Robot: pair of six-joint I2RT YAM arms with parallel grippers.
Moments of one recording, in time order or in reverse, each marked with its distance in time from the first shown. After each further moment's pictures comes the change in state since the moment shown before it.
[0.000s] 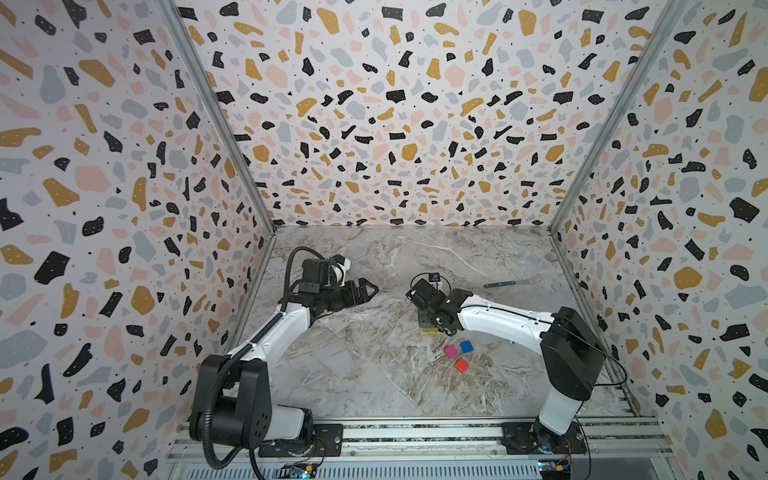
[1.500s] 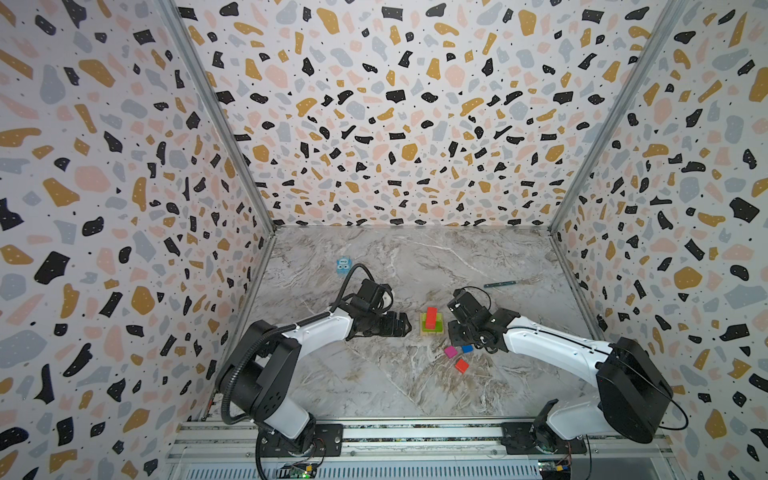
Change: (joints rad) left arm -0.404 0.198 -0.013 -0.017 -0.236 -0.039; right arm -0.131 -0.345 -0.426 0.140 -0.215 -0.243
